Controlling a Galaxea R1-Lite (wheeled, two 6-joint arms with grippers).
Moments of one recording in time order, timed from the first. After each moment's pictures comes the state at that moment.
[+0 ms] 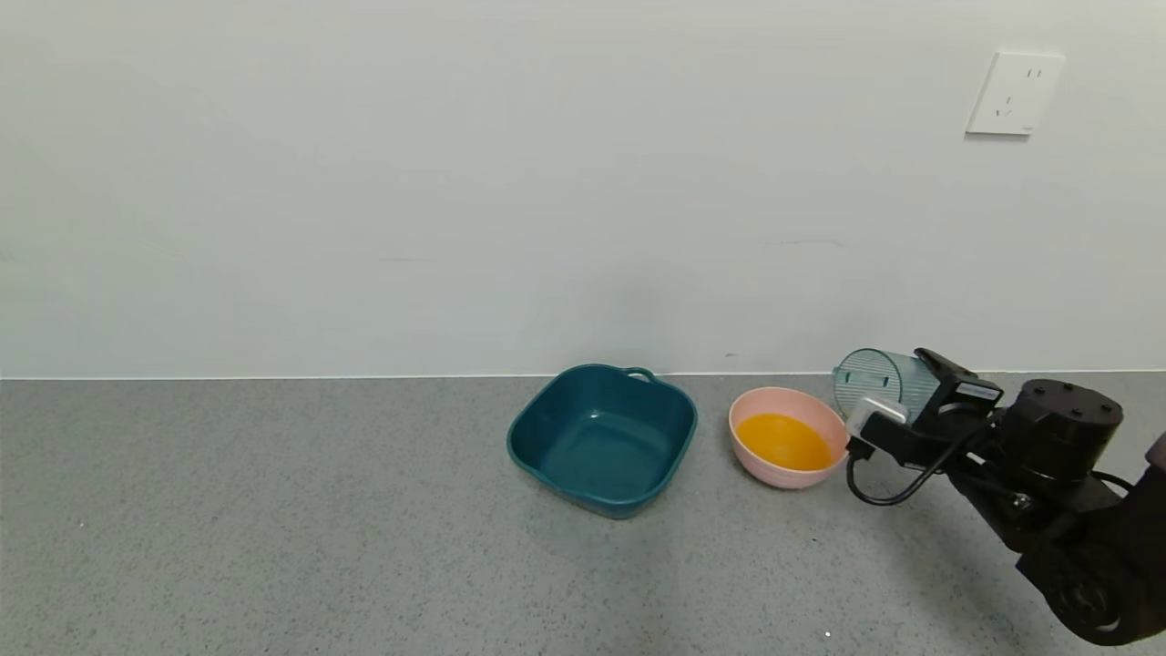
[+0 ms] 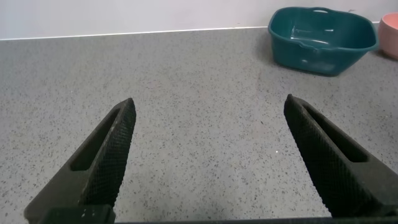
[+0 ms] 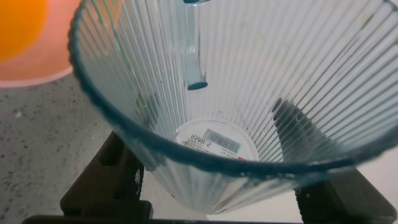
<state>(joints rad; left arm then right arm) 0.00 0.00 0.00 0.00 0.00 0.00 0.12 2.07 -0.52 -1.50 -0.18 -1.34</state>
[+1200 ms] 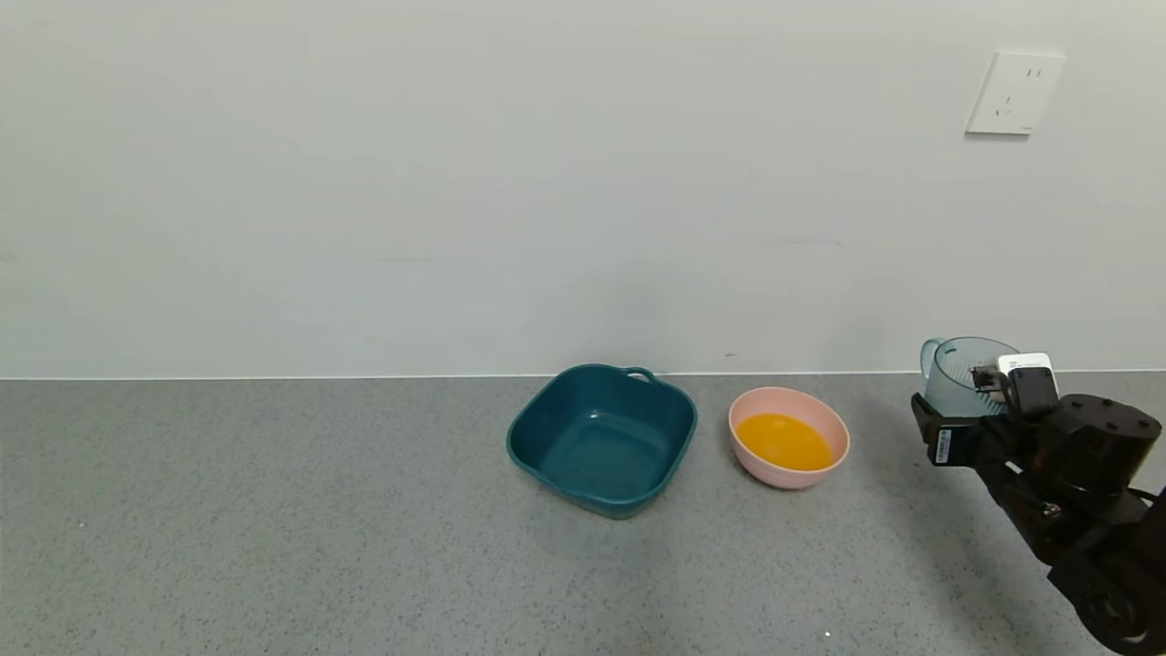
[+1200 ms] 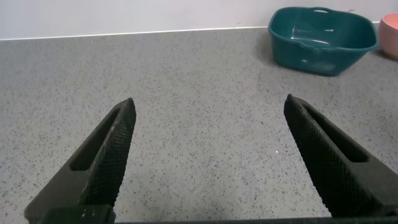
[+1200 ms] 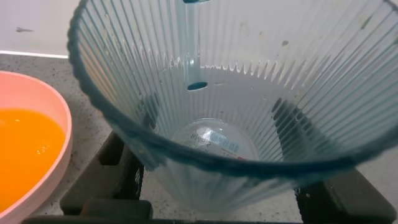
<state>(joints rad) 0.00 0.00 0.00 0.00 0.00 0.00 0.03 2.08 -0.45 -1.55 -0.26 -0.17</state>
